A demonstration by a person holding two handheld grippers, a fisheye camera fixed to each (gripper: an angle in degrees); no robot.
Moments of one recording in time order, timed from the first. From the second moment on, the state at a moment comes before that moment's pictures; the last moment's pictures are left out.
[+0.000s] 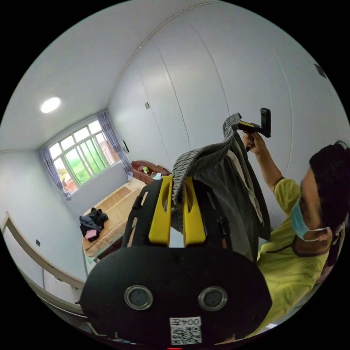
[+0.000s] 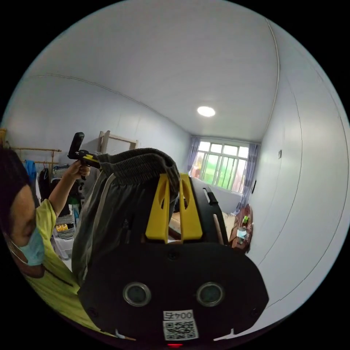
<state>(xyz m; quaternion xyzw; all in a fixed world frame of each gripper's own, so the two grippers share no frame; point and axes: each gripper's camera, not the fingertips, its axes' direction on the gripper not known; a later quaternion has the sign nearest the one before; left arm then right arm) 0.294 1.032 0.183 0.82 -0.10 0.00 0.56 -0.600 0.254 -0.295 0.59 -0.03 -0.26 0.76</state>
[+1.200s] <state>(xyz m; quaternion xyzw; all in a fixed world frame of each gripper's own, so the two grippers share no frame) -0.116 0.579 0.622 0.55 0.24 -0.14 0.79 -0.132 0.263 0.804 -0.11 -0.01 -0.09 0.99</state>
